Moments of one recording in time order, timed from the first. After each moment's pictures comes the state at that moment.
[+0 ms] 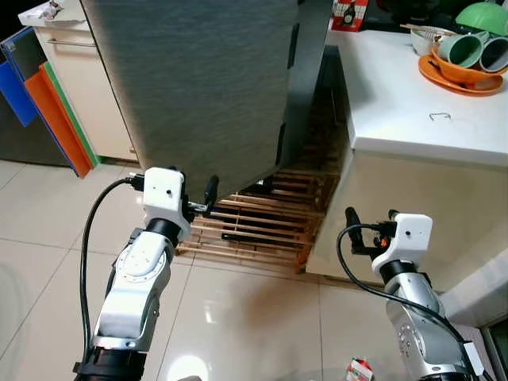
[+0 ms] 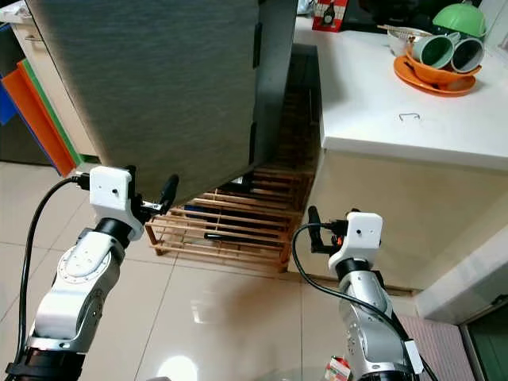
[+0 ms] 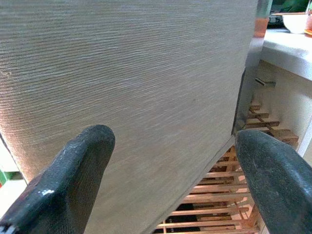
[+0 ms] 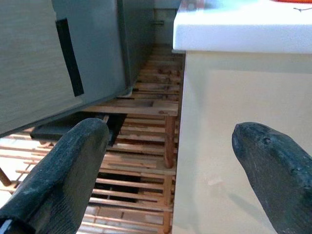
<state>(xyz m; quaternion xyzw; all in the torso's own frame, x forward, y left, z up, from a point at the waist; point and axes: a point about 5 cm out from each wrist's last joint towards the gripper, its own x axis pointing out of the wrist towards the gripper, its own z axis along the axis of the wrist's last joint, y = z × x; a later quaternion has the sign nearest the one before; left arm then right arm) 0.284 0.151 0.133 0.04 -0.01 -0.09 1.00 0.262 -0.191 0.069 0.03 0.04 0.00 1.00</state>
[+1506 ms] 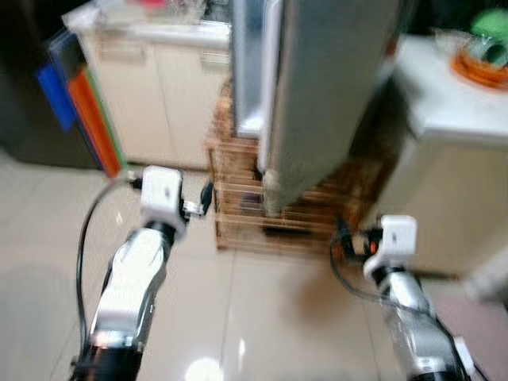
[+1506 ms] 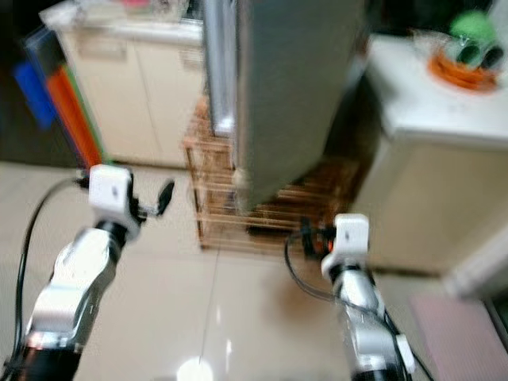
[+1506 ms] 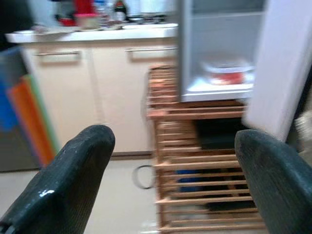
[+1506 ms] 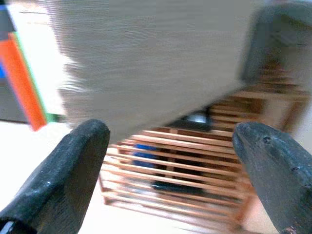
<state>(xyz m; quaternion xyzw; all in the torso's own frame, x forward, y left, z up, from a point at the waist) 0.288 0.155 0.130 0.05 0.01 -0.09 0.99 0.269 -0.183 0.063 0.01 0.05 0.03 1.00</state>
